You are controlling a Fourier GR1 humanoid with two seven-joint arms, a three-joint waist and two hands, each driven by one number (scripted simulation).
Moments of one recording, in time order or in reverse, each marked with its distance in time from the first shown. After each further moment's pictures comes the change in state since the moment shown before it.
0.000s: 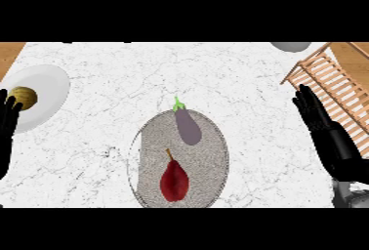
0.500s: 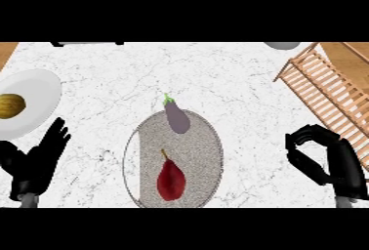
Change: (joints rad) left arm 0.025 -0.094 -0.151 0.120 0.017 -0.018 0.250; right arm 0.117 -0.012 0.029 -0.045 0.299 -0.292 0.194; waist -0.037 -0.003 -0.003
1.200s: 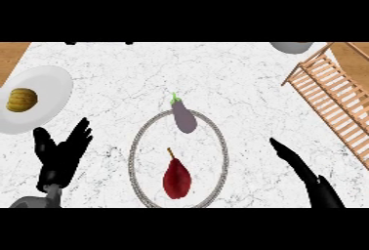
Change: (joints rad) left arm -0.069 -0.086 -0.046 0.058 -0.038 -0.018 0.114; right arm 0.160 -0.015 0.242 -0.417 0.205 0.059 0.356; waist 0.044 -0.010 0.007
